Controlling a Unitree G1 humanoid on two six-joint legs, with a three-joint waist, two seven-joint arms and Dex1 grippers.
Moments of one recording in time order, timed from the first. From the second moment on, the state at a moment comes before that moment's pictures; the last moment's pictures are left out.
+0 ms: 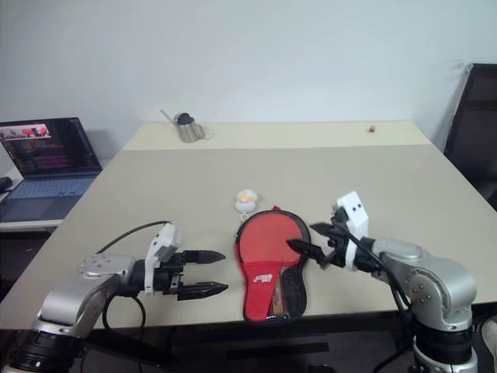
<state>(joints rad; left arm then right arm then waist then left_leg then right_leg) -0.25 0.74 0.01 -0.12 -0.49 0.52 -1.22 -0.46 -0.39 -0.16 -0.53 0.69 1.22 0.53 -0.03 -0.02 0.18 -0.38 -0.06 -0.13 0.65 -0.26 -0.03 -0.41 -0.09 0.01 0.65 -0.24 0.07</state>
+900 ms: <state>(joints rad) -0.74 0.49 0.04 0.47 -0.25 0.34 -0.72 -0.49 -0.26 0.31 -0.15 0.23 0.70 0.52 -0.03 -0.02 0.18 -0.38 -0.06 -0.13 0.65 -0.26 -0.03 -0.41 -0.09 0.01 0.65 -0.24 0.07</state>
